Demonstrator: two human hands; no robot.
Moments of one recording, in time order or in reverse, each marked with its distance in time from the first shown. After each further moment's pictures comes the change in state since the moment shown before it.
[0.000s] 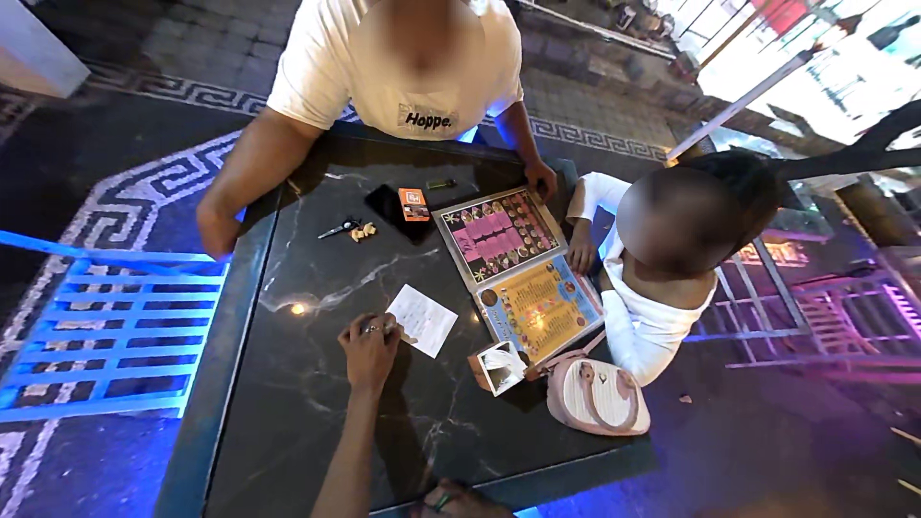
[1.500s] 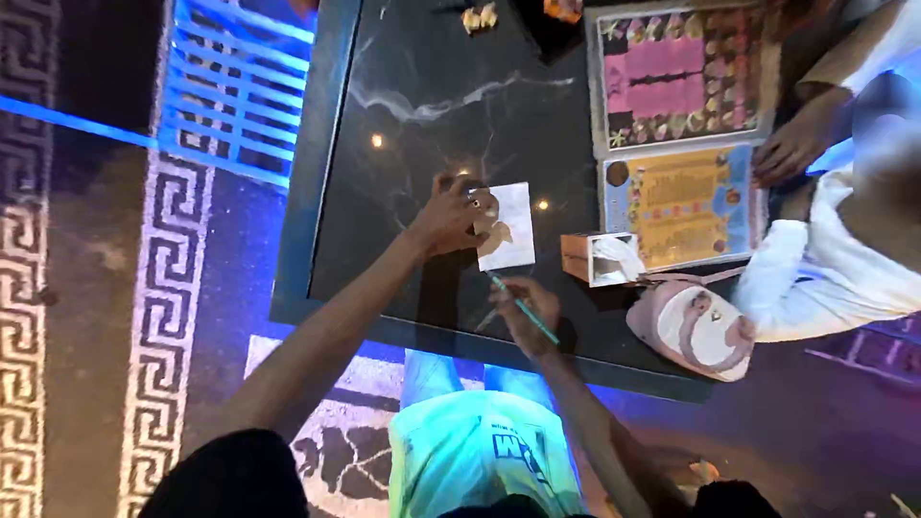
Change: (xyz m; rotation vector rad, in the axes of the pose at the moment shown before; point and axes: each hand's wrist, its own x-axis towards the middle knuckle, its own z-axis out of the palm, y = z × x) left_hand -0.026 -0.032 -0.049 0.048 -0.668 0.361; right_hand 0.041 -0.044 -0.022 -0.039 0.737 -0.507
